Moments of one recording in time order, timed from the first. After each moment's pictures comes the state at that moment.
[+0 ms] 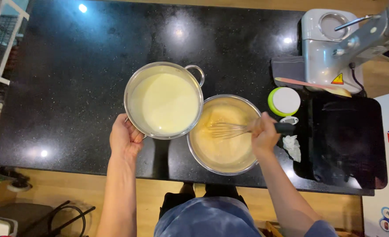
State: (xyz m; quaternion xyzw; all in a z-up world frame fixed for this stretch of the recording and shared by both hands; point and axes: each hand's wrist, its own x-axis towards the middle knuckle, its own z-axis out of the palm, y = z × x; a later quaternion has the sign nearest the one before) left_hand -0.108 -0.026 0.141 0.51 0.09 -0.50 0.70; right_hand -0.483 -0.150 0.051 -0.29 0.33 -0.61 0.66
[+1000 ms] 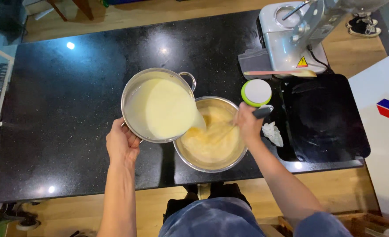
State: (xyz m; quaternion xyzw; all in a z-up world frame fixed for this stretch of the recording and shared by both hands) left_hand -0.182 -0.049 0.189 0.58 -0.02 -0.45 0.67; right_hand -0.513 -0.153 0.071 -0.37 0.36 -0.58 0.63
